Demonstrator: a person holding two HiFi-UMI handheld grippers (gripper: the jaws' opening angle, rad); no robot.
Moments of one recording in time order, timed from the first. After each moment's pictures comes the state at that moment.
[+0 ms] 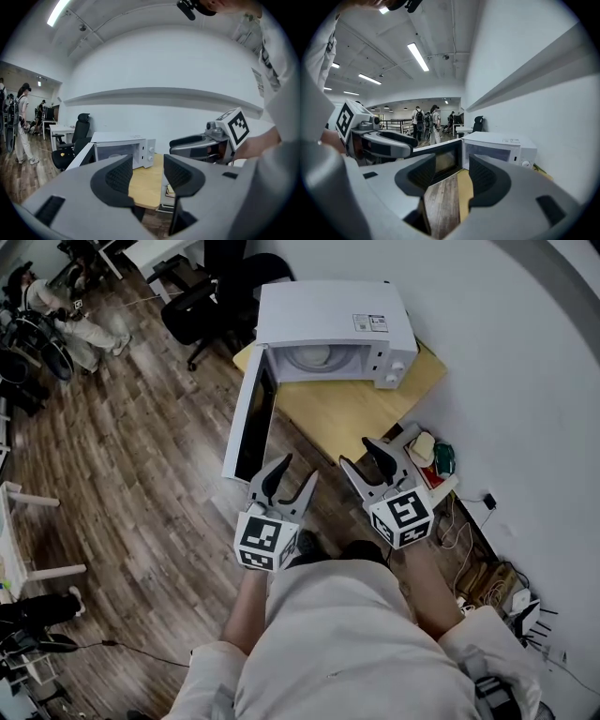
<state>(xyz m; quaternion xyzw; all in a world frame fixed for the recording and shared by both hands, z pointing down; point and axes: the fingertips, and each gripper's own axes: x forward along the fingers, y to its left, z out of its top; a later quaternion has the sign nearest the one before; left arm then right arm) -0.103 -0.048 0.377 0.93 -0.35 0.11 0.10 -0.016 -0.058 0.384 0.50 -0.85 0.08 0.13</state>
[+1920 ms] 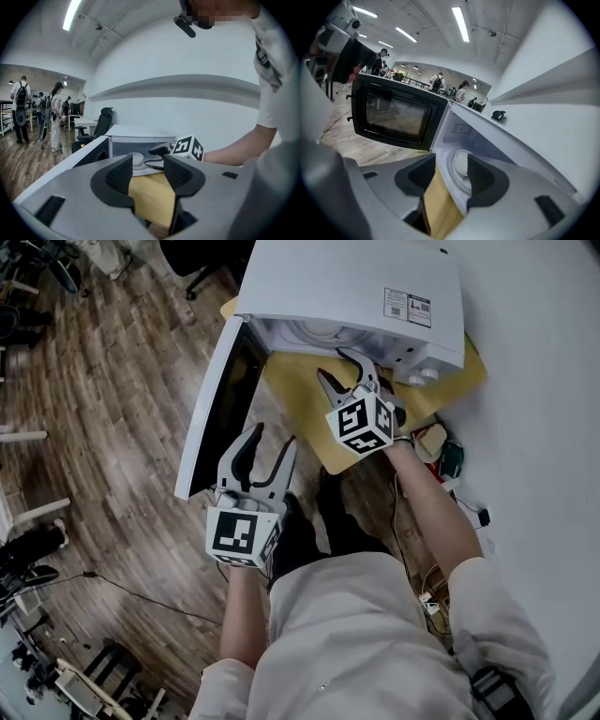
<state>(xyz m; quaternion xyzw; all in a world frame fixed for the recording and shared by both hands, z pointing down) -0.072 -0.189 0.432 0.86 -0.48 0.11 0.15 0.008 -0.327 0.539 0.39 -0.85 -0.09 0.35</state>
